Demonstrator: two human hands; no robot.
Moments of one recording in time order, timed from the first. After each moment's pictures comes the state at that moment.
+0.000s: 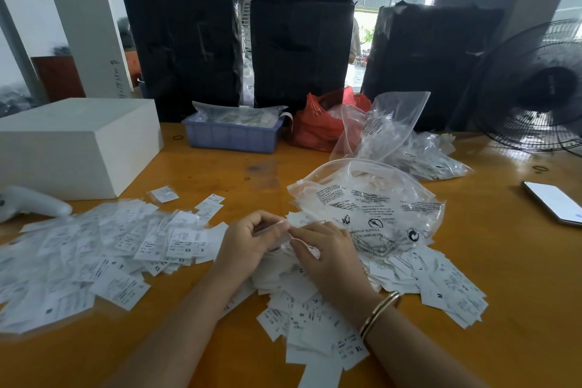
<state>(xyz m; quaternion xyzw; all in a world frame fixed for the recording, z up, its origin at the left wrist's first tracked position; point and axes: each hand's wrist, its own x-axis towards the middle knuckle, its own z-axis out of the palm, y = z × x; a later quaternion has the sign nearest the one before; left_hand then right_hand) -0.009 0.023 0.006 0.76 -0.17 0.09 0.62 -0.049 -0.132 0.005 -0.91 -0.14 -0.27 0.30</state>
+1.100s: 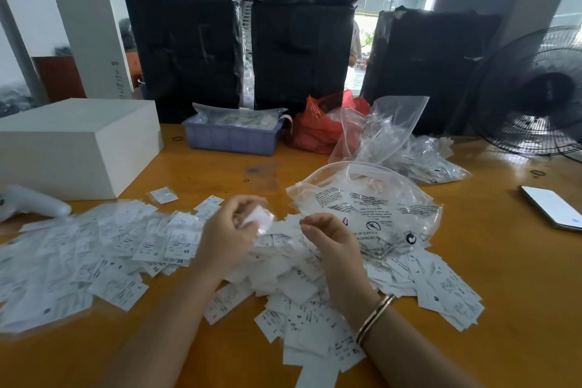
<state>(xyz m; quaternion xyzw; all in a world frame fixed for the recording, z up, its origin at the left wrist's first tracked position) -0.007 0.041 0.019 0.82 -0.11 0.15 0.54 -0.053 -0.127 0.017 -0.63 0.01 -0.12 0.77</state>
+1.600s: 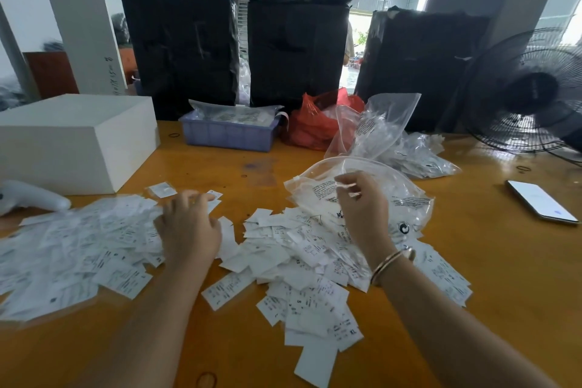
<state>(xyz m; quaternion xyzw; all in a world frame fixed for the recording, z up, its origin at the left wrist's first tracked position) 0.005 0.073 0.006 0.94 0.07 0.29 0.17 -0.028 -0.165 0.048 -0.81 0.00 -0.36 0.47</state>
